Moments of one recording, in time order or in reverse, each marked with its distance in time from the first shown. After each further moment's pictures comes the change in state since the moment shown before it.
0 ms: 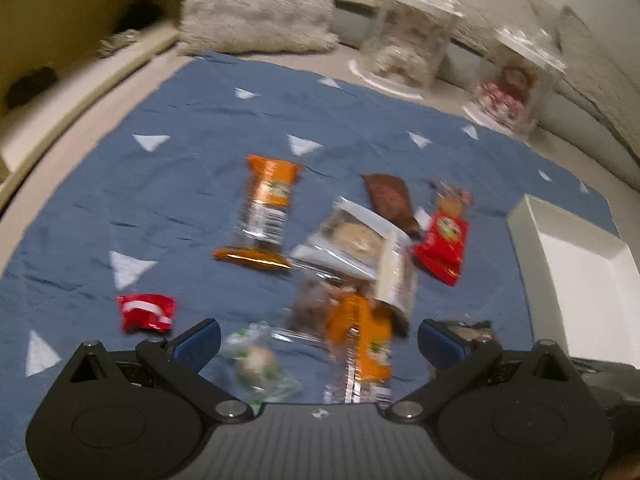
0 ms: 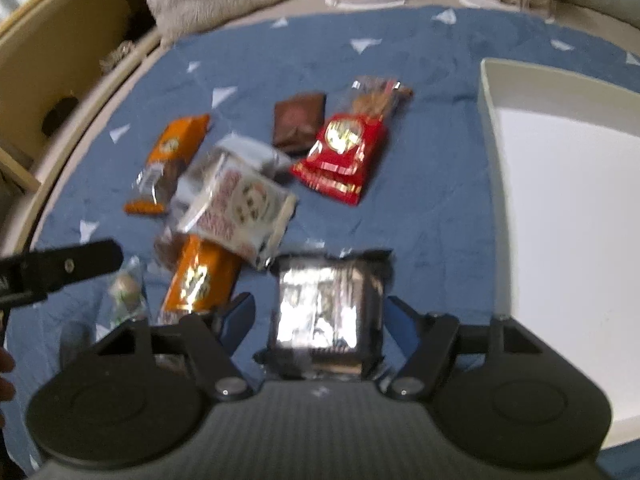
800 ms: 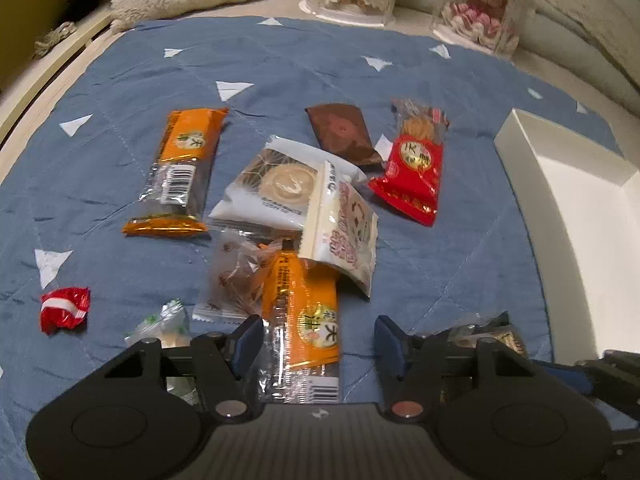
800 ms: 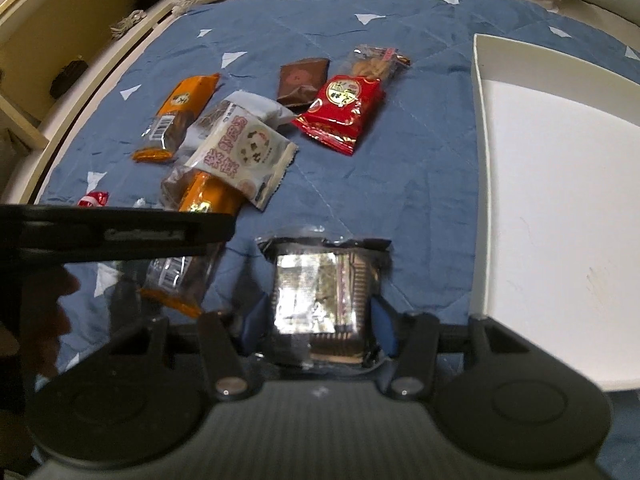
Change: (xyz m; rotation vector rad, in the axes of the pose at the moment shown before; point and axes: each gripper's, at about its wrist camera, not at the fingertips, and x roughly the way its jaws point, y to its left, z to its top) left arm 0.056 -0.051 -0.009 0.137 0.143 0.034; right arm -0.035 -0.010 -0.034 -0.044 0.046 0.000
